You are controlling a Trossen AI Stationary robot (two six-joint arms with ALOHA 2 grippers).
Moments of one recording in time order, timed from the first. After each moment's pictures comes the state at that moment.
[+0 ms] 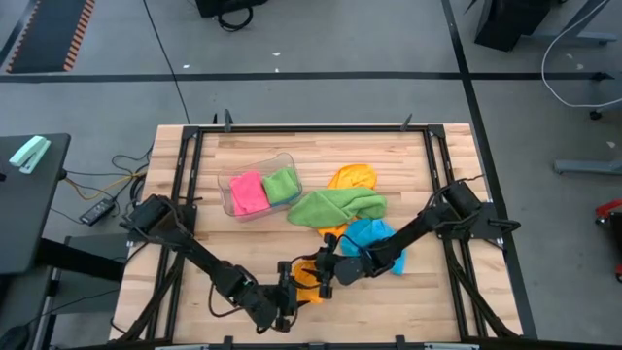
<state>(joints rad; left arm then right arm) -0.68 1.94 1.06 0.29 -0.62 -0.30 0.46 2.02 1.00 0.52 0.54 0.25</state>
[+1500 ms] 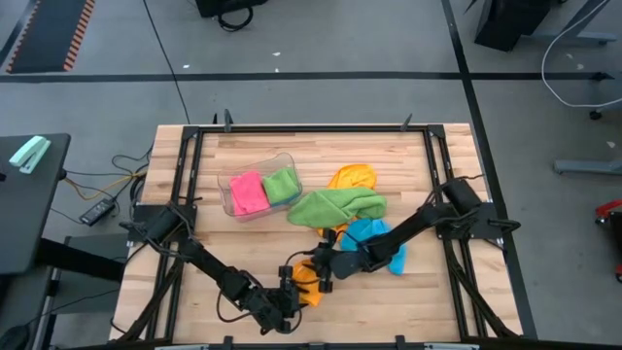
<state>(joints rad) -0.71 2.07 1.06 0.31 -0.61 -0.35 0.42 2.00 1.00 0.44 0.50 0.19</state>
